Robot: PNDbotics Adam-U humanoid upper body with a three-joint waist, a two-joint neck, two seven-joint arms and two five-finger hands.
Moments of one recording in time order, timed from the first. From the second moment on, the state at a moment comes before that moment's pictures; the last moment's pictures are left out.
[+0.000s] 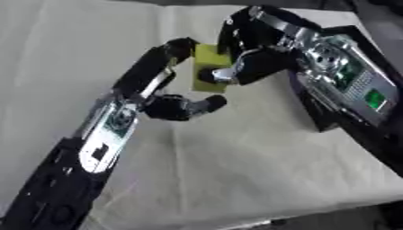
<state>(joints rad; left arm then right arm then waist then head) -0.81 0.04 -0.48 -1.32 -0.69 -0.27 -0.06 -0.60 -0.67 0.40 -1.99 -0.22 0.56 -0.05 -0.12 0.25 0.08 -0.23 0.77</state>
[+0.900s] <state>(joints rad) -0.78 0.08 -0.46 -1.30 -0.73 -0.25 -0.04 -0.41 -0.80 0.16 -1.99 -0.35 0.45 -0.26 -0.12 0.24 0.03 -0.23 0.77</state>
